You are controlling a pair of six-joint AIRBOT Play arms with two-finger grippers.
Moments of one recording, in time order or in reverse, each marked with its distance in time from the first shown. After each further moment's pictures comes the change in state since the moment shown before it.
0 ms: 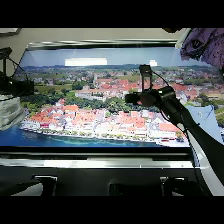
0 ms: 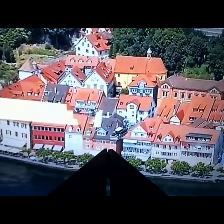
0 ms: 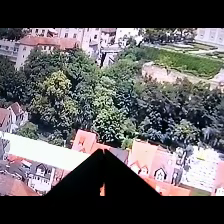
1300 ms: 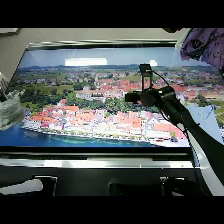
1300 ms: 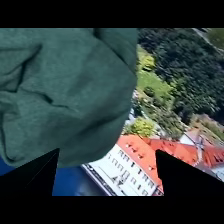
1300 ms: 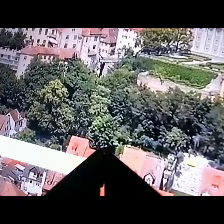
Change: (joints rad) left arm 0.448 -0.126 -0.138 0.145 0.372 -0.149; right arm 0.000 0.000 0.000 0.000 0.022 0.000
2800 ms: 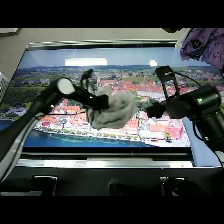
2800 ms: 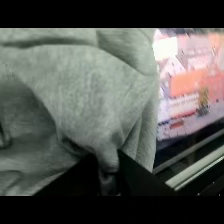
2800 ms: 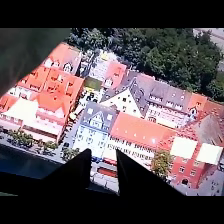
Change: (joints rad) left arm -1.046 -0.118 0.016 -0.592 0.021 -0.114; right arm 0.000 0.341 -0.010 -0.174 -0.580 -0.121
